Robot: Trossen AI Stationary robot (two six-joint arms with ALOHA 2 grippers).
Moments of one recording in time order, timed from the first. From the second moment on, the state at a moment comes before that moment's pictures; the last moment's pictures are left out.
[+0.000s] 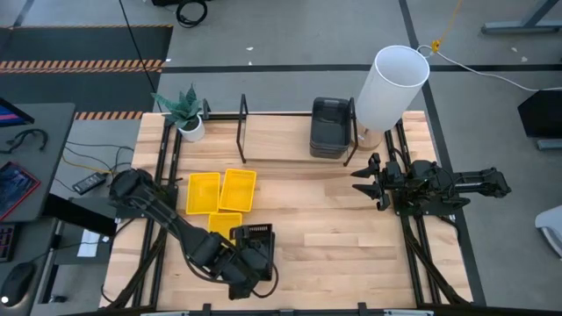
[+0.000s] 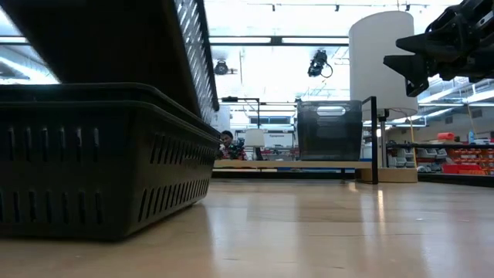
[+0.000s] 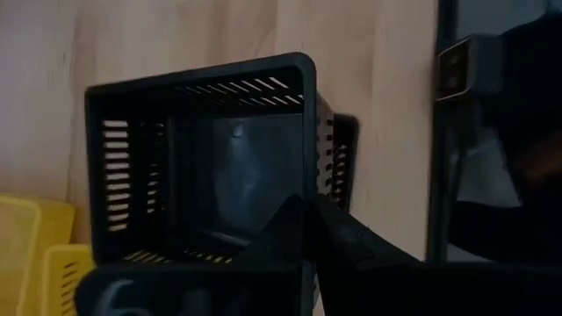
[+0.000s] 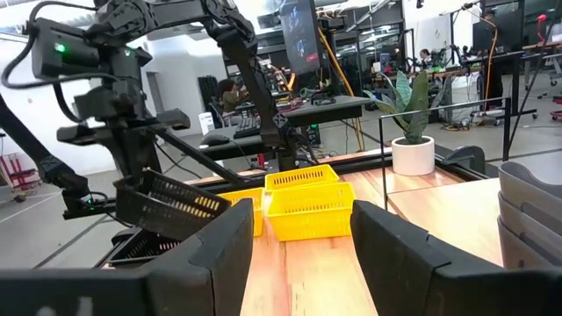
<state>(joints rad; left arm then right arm) -0.65 1.86 1.71 -1.07 -0.24 -0.67 0.01 0.03 0.01 0.14 0.03 0.16</state>
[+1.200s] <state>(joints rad) -0.64 2.07 1.71 -0.93 -0.09 -0.86 0.01 0.04 0.01 0.14 0.03 0.16</state>
